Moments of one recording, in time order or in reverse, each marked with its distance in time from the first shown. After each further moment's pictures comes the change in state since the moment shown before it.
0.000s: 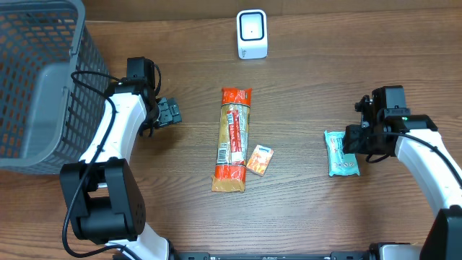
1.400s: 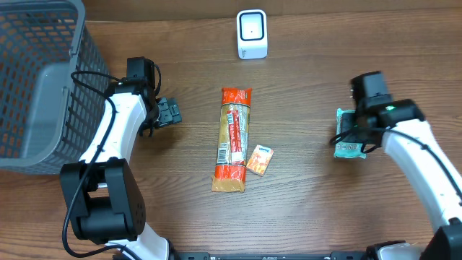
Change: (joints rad) left arm 0.000 0.000 0.000 0.000 0.000 0.000; right arm 0.215 -0.010 0.179 -0.199 0.378 0.238
